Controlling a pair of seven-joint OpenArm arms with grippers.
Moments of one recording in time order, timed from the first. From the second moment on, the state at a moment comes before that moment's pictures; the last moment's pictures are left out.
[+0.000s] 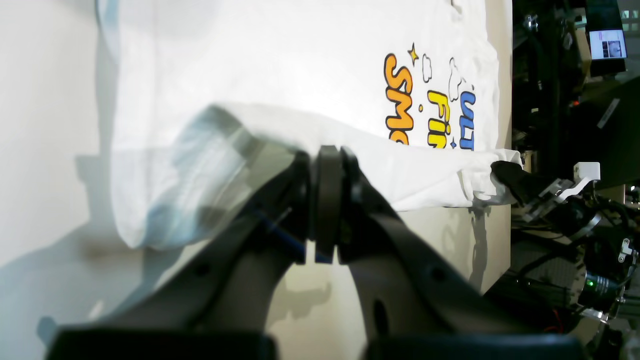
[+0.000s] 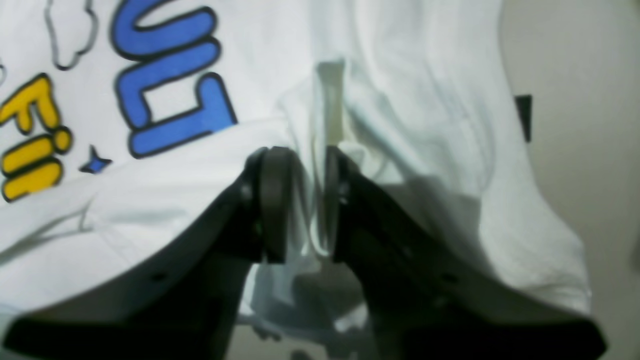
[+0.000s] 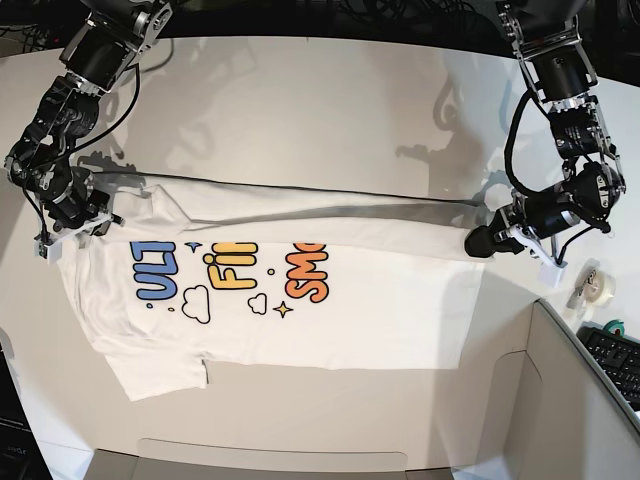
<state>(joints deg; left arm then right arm) -10.4 -19.4 -24.4 76.7 -65.7 -18.3 74.4 10.2 9.5 35.2 85.5 18.9 19.7 -64.2</state>
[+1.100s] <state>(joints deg) -8.2 -20.7 -24.6 76.7 -65.7 -18.3 74.4 11.2 17.9 35.3 79.1 18.9 19.6 -60.6</state>
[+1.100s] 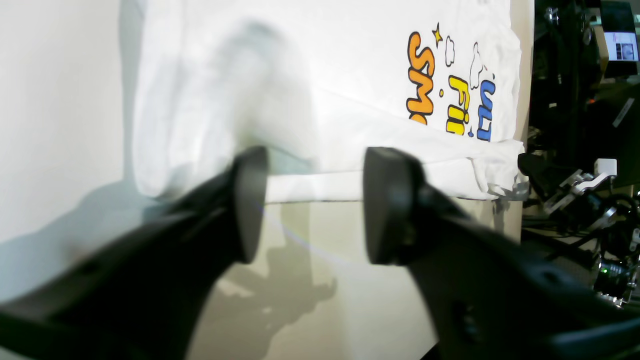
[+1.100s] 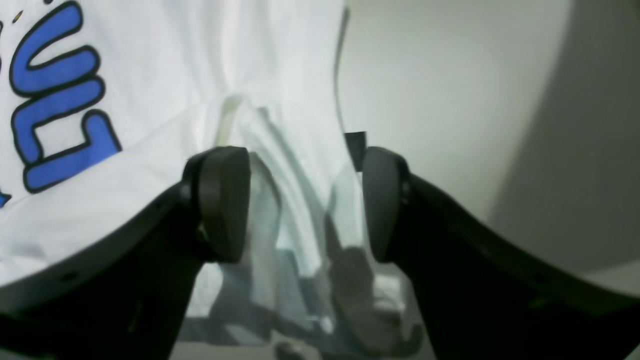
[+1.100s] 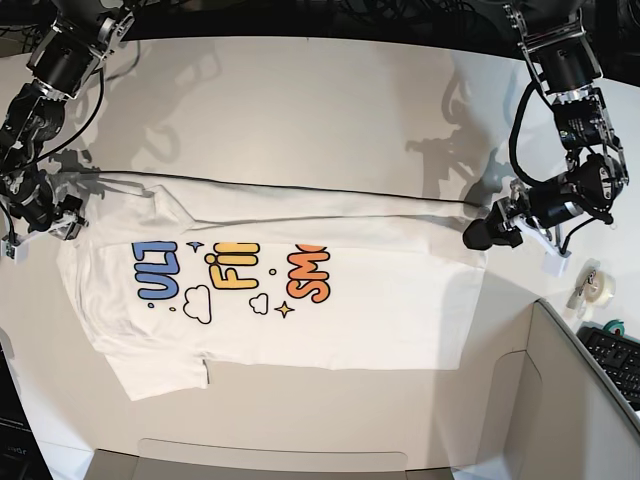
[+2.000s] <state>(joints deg) -6.3 -22.0 -24.9 77.0 -65.7 -18.1 74.1 -0.1 12.8 69.5 90.8 40.8 19.3 -76.5</state>
